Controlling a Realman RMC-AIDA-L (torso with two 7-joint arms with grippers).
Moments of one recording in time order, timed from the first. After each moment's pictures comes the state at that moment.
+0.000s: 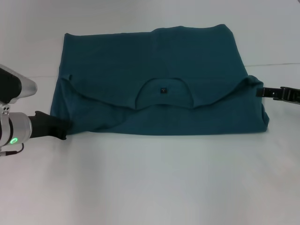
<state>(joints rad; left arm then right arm) -0.73 -2.05 0.93 0.49 2.20 0.73 -1.70 0.52 1.99 -0.74 -0.82 -2.14 -1.05 2.26</state>
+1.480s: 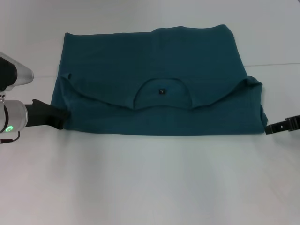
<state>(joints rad) -0.76 -2.01 0.93 0.50 2.20 0.77 -1.70 0.58 1.99 -0.75 -1.02 -2.59 -1.38 2.36</state>
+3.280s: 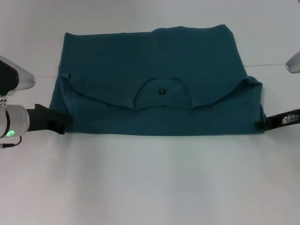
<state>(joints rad) -0.75 -2.02 0.93 0.50 2.20 0.78 -1.69 0.65 2.05 -0.82 -0.85 -2.68 -1.06 2.35</state>
